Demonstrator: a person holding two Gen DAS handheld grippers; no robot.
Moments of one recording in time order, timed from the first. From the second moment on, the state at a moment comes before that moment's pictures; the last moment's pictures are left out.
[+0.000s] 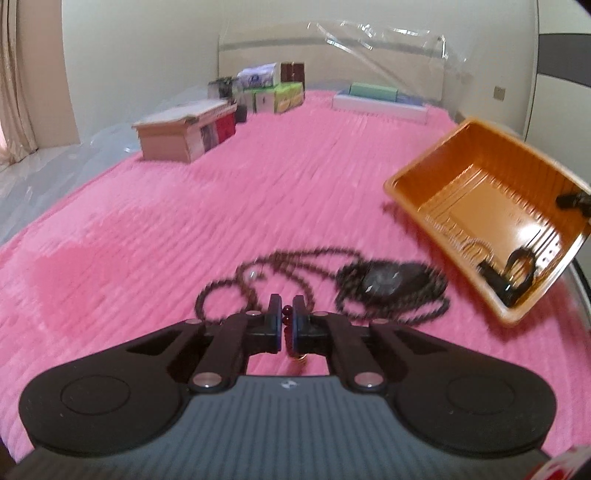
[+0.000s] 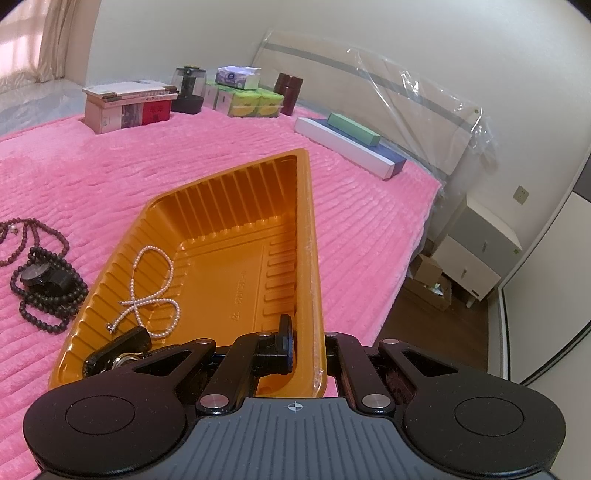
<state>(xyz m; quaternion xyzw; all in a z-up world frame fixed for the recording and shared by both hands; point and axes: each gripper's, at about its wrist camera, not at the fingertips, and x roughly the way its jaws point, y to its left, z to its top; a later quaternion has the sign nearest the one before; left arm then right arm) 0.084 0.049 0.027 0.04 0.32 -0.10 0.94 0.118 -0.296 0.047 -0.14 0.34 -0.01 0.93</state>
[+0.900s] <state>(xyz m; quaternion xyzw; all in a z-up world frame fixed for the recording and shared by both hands) 0.124 -0.070 0.079 0.03 0.27 -0.25 0.93 0.130 -0.302 0.042 -0.15 0.40 0.00 0.90</state>
